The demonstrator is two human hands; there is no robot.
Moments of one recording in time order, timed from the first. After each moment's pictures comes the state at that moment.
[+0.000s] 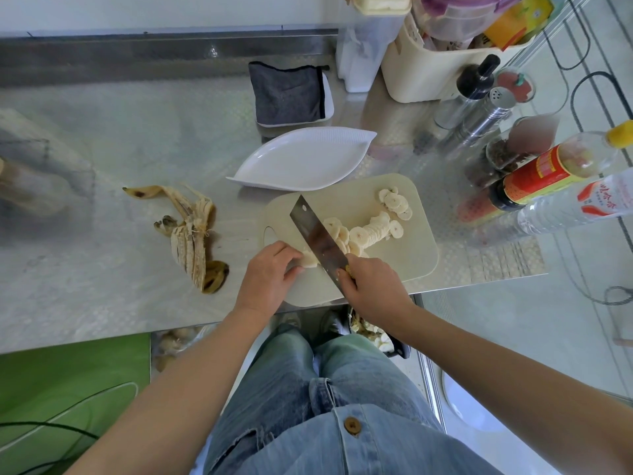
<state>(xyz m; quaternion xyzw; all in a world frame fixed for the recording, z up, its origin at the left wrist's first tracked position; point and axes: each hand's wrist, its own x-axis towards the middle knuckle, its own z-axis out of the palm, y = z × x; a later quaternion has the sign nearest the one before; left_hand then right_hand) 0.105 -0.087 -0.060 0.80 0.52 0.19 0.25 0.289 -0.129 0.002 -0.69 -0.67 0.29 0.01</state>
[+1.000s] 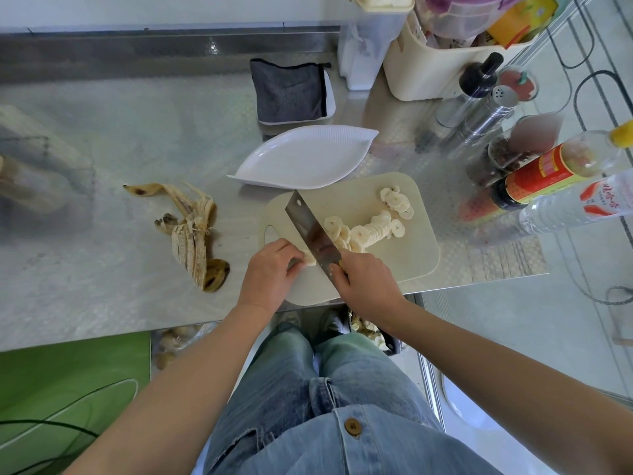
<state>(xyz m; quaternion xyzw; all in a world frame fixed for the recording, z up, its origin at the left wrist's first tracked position) 0.109 -0.084 -0.059 0.79 0.53 0.19 0.25 0.278 -0.122 -0.002 -0.69 -0.66 0.30 0.02</state>
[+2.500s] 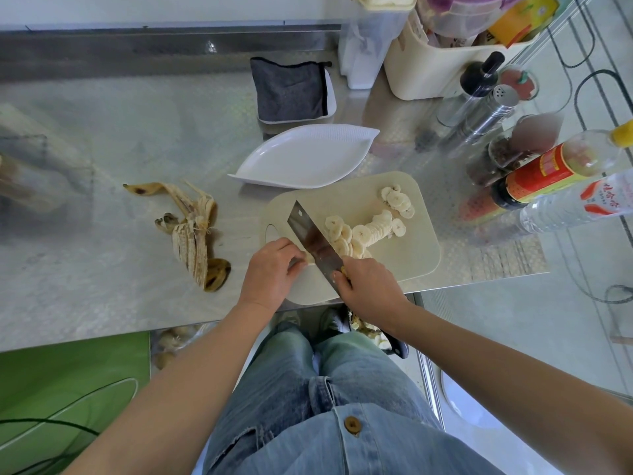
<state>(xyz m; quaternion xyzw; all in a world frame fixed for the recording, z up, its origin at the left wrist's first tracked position) 0.109 -0.083 -0.059 0.79 0.53 0.19 0.26 0.279 -0.127 -0.006 -0.69 -0.66 0.30 -0.02</state>
